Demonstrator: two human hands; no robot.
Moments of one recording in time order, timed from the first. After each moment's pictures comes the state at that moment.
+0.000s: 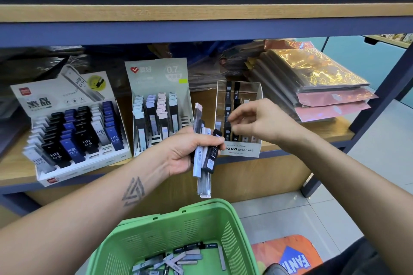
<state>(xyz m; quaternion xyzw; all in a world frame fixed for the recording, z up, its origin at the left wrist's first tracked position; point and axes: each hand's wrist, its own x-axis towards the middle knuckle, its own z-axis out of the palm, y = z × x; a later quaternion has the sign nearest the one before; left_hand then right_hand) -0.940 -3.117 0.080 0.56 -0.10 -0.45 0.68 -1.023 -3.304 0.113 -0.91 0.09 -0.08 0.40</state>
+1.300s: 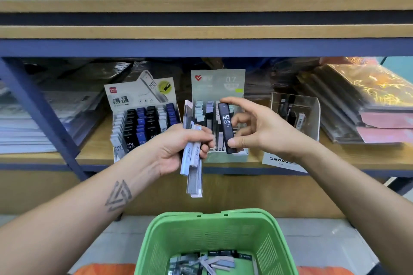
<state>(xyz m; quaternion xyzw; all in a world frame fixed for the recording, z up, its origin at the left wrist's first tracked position) -0.917 -2.998 0.110 0.58 -0.06 -0.36 0.73 -0.980 -3.211 0.125 -0.82 -0.12 0.00 0.56</state>
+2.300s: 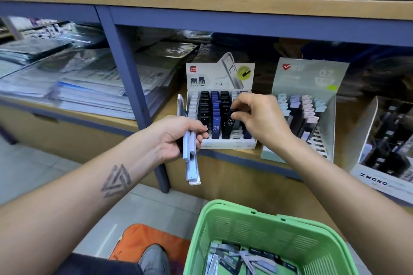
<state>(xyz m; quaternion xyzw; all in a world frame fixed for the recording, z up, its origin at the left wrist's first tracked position) -0.886 -2.852 0.094 0.62 0.14 -0.23 0.73 -0.875 -3.059 0.085 -0.91 -0.15 -0.21 0.33</state>
